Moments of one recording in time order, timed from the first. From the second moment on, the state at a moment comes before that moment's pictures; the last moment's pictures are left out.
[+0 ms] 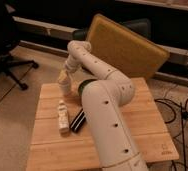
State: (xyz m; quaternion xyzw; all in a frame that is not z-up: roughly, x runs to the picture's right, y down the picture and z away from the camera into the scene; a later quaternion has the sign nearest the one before) arm -0.167 -0.075 0.951 -0.36 -0.09 0.39 0.85
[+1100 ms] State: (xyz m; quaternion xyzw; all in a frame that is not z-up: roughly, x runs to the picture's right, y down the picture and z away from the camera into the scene) arm -0.169 -0.105 0.938 -0.35 -0.05 0.37 0.86
